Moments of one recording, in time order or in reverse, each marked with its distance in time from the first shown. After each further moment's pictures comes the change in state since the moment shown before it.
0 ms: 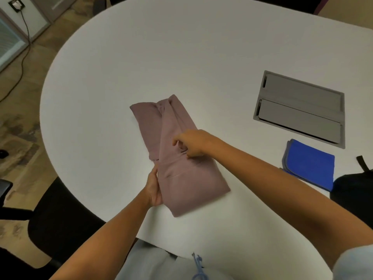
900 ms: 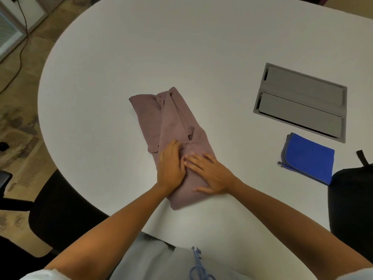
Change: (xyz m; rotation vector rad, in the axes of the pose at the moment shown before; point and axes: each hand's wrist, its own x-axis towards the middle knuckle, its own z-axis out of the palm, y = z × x) left_hand 0.021 -0.021 0.037 1.425 0.411 1.178; right_hand -0.052 0.062 0.160 -0.222 0.352 -0.304
